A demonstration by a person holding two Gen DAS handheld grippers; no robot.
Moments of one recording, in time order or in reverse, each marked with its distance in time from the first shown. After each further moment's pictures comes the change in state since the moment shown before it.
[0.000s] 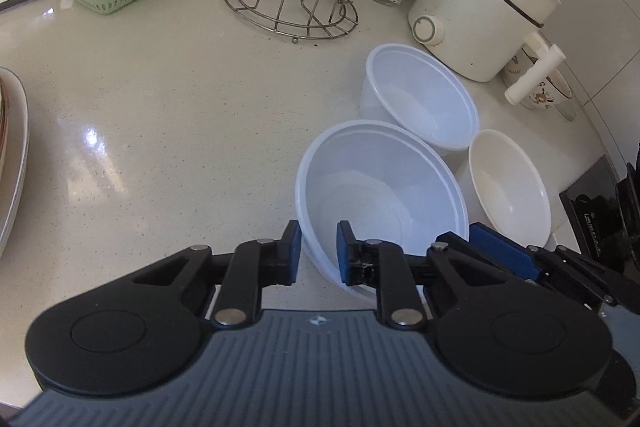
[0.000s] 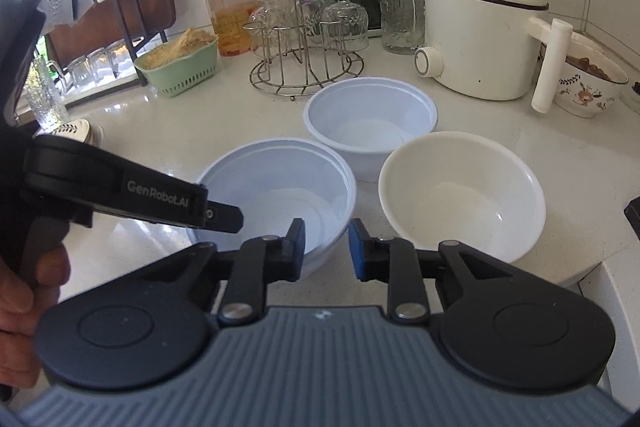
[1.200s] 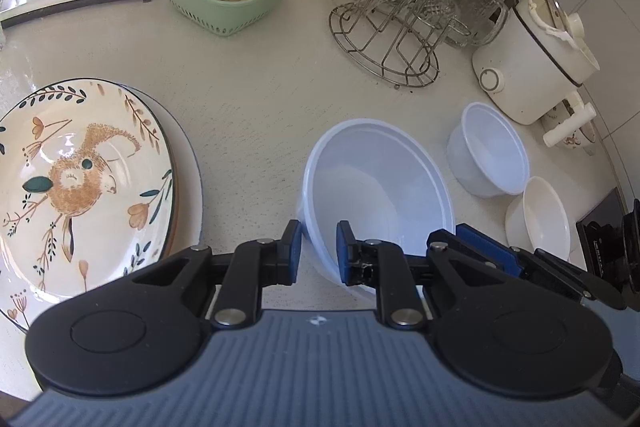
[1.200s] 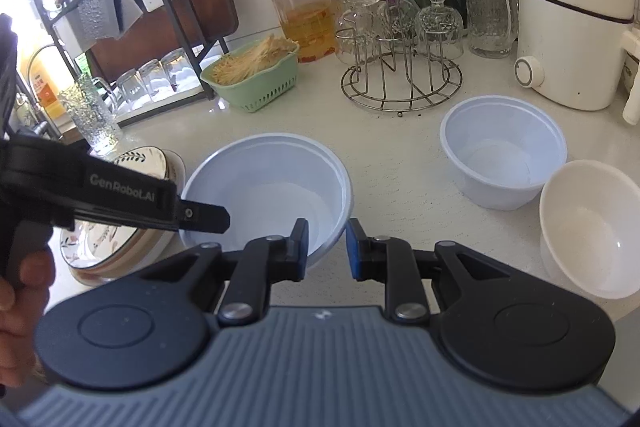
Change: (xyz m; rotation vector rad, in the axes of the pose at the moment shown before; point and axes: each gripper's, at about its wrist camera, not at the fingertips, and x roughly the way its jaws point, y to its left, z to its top) left arm -0.067 0.096 0.029 -0.071 0.017 0.053; right arm 0.021 0.075 0.035 0.058 0.039 0.147
